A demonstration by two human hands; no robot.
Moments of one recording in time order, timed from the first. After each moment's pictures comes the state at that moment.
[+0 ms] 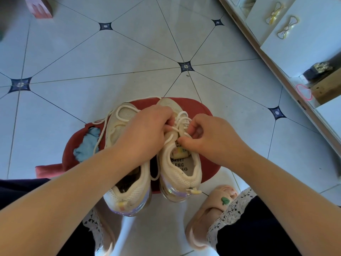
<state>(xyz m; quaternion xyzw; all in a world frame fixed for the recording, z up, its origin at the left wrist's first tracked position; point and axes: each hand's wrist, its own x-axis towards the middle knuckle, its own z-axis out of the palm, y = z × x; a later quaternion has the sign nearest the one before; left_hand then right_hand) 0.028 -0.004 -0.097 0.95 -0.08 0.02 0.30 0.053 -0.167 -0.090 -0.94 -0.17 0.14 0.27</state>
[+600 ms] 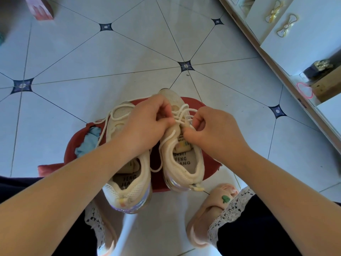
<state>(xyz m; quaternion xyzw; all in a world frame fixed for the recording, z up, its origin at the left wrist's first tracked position) 0.030 -0.006 -0.089 0.87 0.02 0.00 0.49 0.049 -0.165 -0.083 -0.95 -0.12 0.07 0.28</state>
